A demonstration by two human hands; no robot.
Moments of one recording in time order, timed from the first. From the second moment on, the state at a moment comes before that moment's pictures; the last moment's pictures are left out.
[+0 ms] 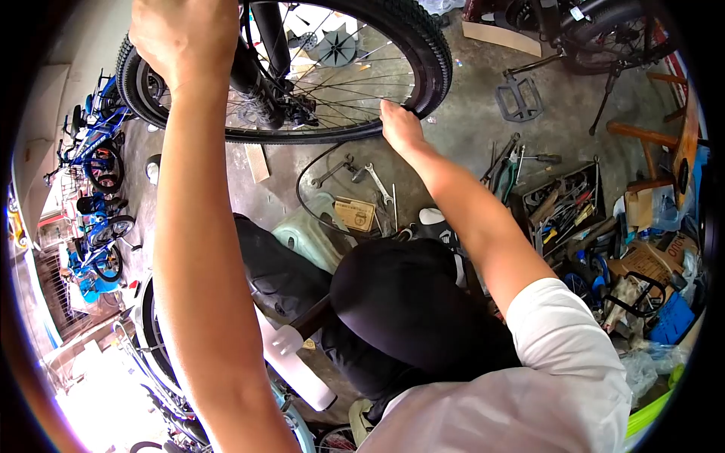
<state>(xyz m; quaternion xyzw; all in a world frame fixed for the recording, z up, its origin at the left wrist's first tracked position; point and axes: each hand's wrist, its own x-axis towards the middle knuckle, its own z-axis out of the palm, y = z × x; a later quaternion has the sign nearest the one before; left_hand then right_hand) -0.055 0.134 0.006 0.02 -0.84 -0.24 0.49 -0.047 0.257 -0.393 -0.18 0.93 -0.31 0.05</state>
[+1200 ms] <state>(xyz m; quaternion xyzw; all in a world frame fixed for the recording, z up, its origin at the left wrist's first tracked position) -0.056 0.126 0.001 -0.01 -0.82 -0.31 0.48 -0.048 0.253 -0.380 -0.15 0.96 -0.23 0.05</state>
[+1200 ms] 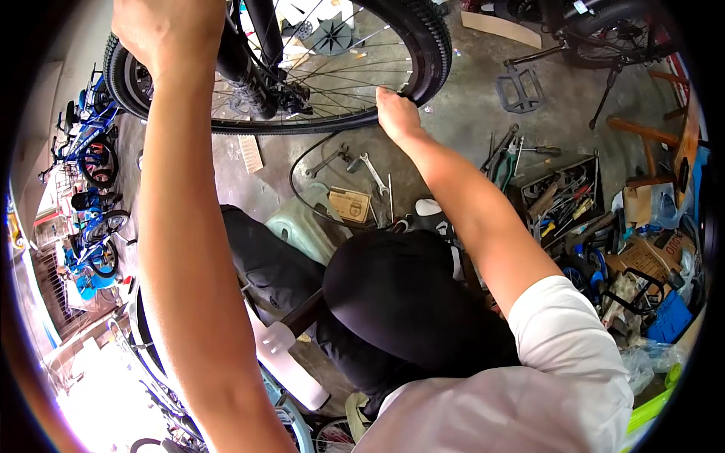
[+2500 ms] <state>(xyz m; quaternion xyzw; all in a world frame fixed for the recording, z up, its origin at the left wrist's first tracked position) -0.061 0.109 0.006 0.05 -0.85 -0.27 0.45 0.049 0.339 -0.378 -0.21 0.88 -0.43 -0.05</state>
